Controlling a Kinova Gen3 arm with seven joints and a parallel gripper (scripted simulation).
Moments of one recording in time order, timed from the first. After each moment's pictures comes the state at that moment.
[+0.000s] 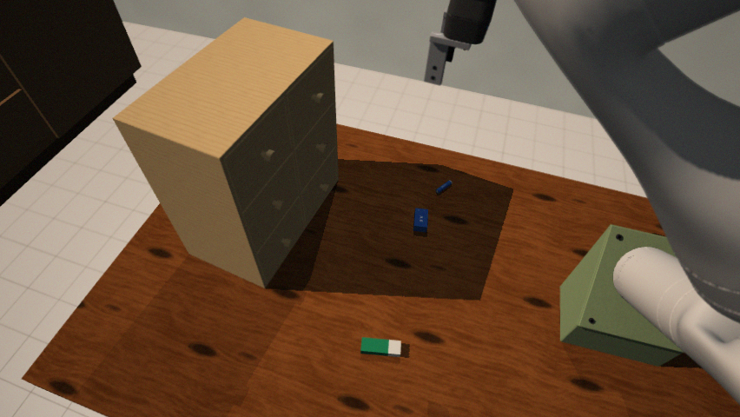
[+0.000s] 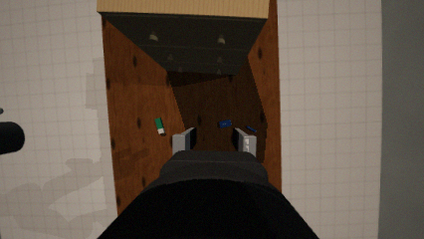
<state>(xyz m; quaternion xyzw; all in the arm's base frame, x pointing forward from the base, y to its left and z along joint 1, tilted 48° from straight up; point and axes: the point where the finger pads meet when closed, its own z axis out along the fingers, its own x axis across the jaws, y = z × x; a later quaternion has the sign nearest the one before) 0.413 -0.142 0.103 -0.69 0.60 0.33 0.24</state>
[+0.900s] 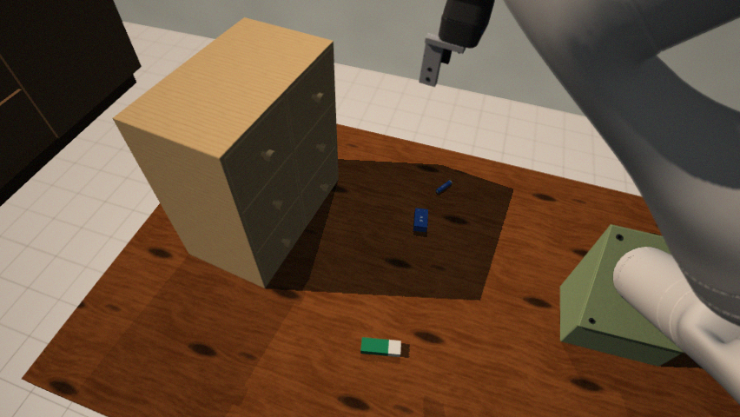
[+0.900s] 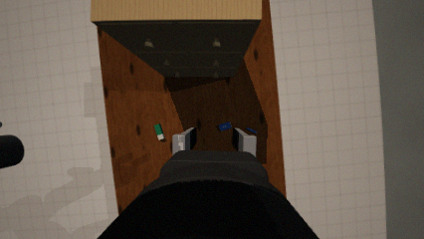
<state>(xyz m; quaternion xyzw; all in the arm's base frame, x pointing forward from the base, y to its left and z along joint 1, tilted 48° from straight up) 0.417 -0.139 0.100 -0.67 0.62 0.33 0.24</state>
